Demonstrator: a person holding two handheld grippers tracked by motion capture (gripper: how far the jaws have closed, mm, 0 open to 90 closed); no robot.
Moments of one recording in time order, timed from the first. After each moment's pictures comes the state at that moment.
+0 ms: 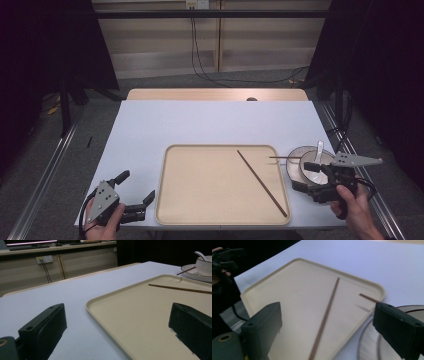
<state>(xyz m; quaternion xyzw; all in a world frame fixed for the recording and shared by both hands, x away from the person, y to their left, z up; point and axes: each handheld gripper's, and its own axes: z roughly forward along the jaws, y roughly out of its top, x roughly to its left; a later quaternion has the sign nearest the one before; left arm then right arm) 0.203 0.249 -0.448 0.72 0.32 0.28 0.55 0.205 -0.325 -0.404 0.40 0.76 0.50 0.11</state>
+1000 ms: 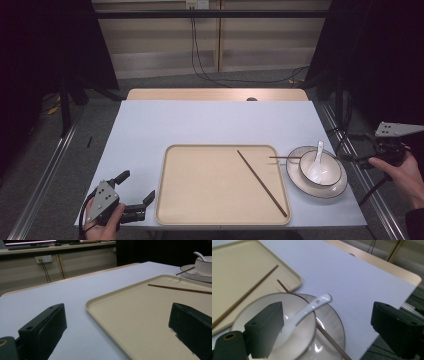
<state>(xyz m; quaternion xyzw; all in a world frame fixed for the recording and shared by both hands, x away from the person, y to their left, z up) 0.203 0.250 -0.447 0.72 0.33 0.28 0.55 0.274 -0.467 -0.392 0.36 0.81 0.43 0.19</state>
